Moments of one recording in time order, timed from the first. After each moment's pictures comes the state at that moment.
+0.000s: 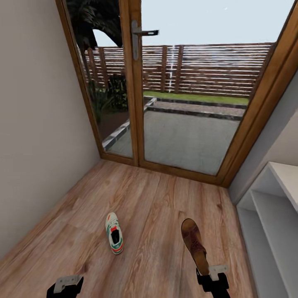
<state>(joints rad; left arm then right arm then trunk) -0.31 0.16 0.17 -0.28 0.02 -0.40 -0.15 -0.44 -0.02 -0.38 -0.12 0.54 -0.50 -0.10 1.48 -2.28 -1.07</state>
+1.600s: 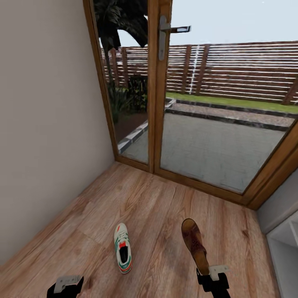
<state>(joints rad) -0.31 0.16 0.17 -0.28 0.02 -0.40 -0.15 -0.44 -0.03 -0.38 -0.12 0.54 -0.50 -0.10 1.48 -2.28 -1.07</state>
